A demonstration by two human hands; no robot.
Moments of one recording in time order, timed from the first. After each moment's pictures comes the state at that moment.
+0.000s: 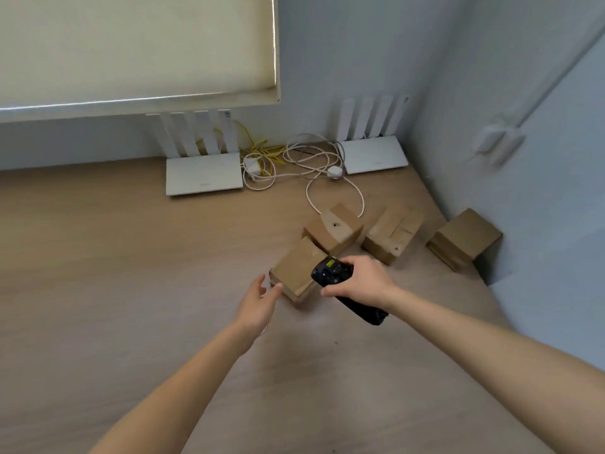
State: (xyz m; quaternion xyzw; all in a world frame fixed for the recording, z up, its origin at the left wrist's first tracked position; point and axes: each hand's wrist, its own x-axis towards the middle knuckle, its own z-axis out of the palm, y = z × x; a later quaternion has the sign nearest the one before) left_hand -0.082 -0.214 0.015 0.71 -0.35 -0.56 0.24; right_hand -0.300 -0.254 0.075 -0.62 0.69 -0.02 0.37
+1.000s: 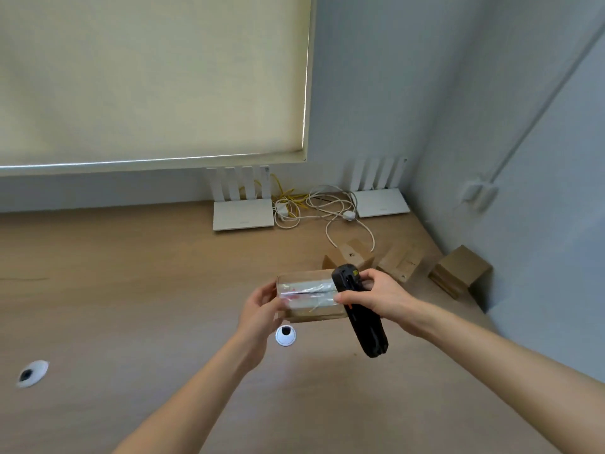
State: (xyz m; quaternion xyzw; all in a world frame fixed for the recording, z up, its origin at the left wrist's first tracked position) left_hand -0.033 -0.132 0.124 0.59 -0.25 -0.61 0.46; right_hand -0.268 -0.170 0.174 -0.53 0.63 -0.18 0.54
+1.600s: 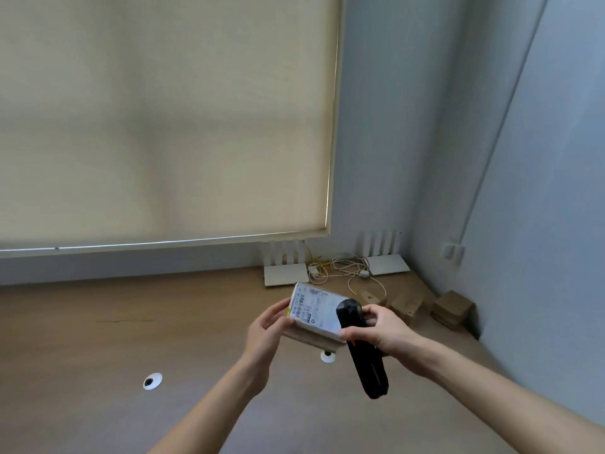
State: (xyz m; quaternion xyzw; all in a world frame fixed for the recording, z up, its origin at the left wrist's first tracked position) left_hand 0.080 0.119 0.306 0.54 -0.39 -0.53 0.52; right_hand -0.157 0.097 0.333 -0.57 0.59 -0.26 0.51
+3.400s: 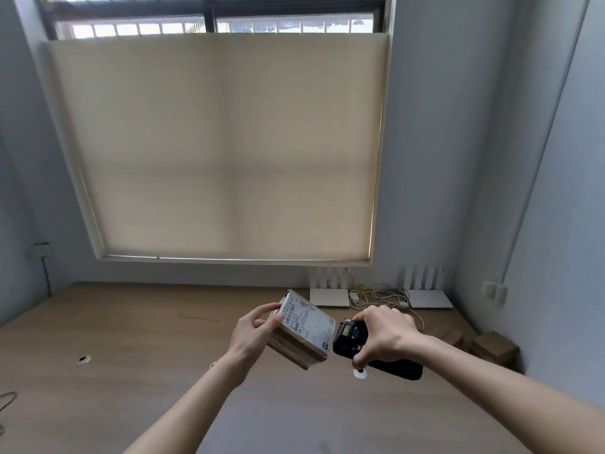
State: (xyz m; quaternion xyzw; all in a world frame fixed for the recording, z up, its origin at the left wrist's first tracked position) left_hand 0.136 0.262 0.389 0.63 -0.46 -0.35 0.52; right_hand -0.127 0.209 0.450 -0.83 0.54 -0.04 0.09
